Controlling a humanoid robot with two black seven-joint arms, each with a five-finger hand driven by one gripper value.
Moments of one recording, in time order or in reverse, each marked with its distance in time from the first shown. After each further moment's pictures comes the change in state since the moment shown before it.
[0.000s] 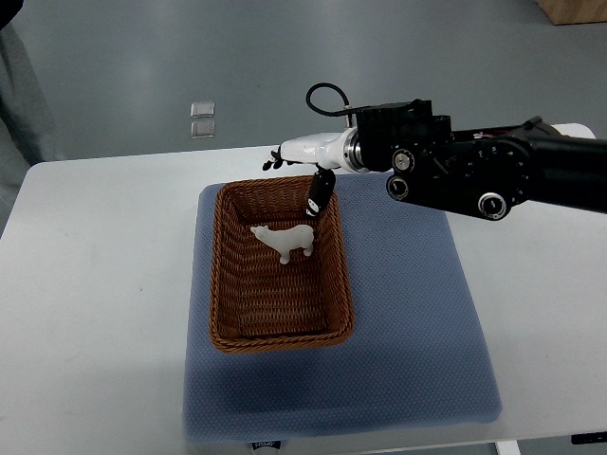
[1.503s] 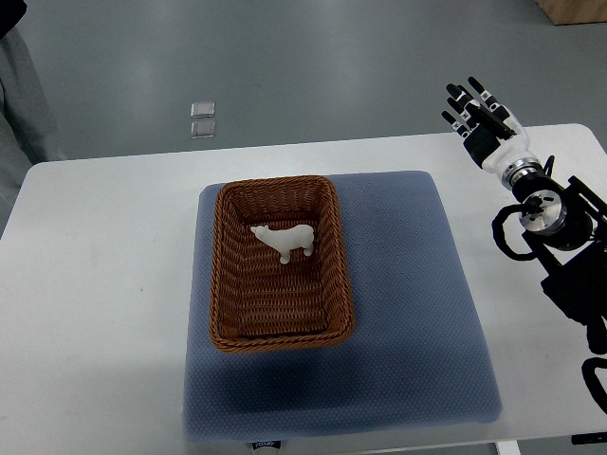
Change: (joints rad) left arm 0.000 0.000 0.000 0.000 0.000 0.000 0.000; right arm -0.750 0.035 1.227 -0.316 0.815 -0.111 0.341
